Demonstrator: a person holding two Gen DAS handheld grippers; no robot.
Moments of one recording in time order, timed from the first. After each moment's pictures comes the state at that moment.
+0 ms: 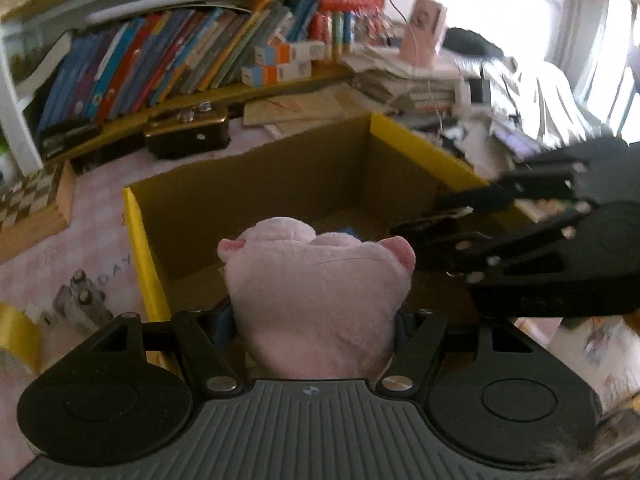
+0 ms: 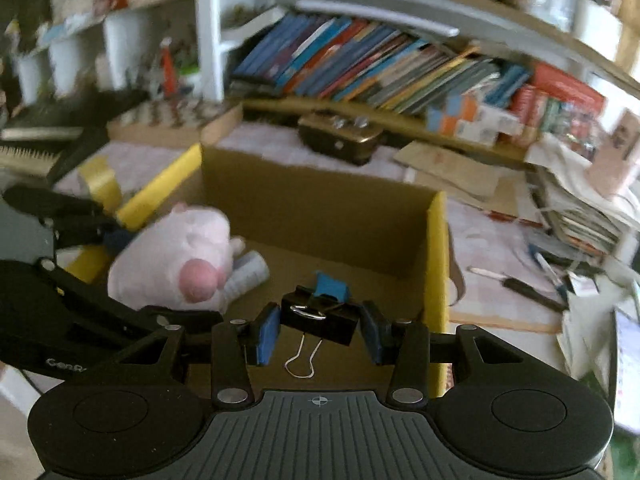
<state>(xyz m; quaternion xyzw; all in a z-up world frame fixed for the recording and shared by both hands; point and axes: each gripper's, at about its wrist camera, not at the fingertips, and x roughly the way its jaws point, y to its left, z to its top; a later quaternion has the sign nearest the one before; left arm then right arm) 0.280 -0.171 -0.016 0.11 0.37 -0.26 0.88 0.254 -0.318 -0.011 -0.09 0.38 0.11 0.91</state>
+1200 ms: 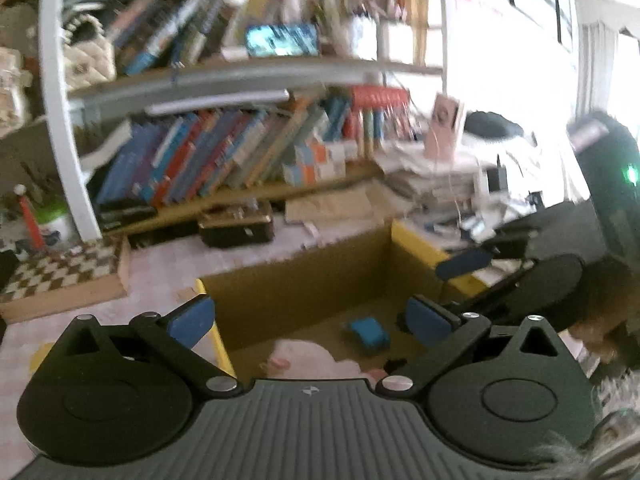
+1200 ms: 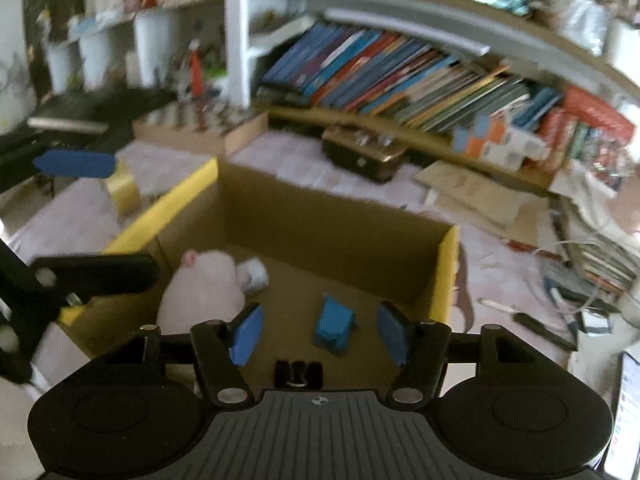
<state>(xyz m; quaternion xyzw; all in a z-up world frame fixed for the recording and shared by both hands) 0.235 -0.148 0.046 0.07 0.23 -0.20 0.95 0.262 -0.327 0.007 -0.09 0.36 0.15 0.92</state>
